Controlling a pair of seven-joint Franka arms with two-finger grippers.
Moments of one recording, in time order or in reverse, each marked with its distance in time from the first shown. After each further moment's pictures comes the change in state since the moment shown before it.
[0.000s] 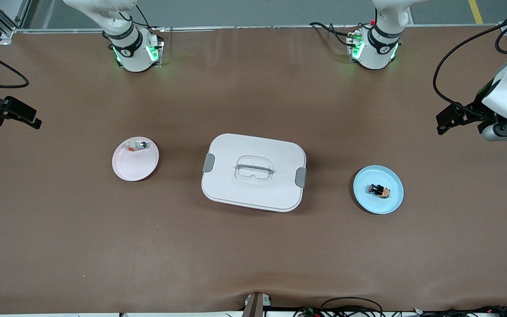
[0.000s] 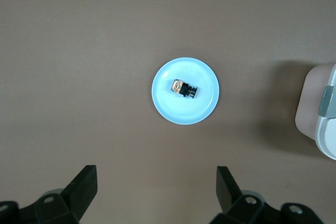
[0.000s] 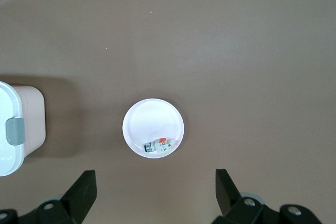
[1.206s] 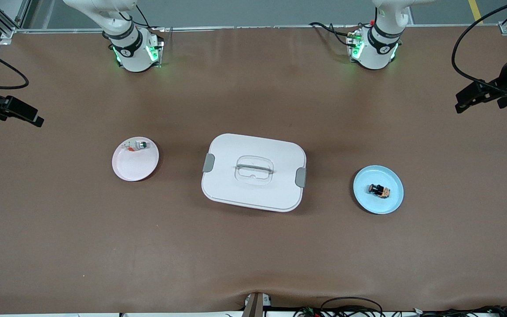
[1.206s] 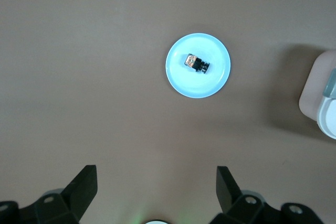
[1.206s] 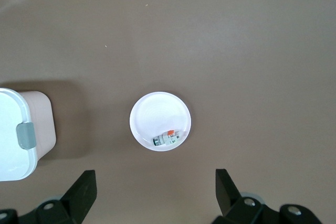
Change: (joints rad) left arm -0.179 -0.044 0.219 0.078 -0.010 -0.185 -0.012; right arm 0.000 -0.002 -0.001 0.013 0.025 -0.035 0.093
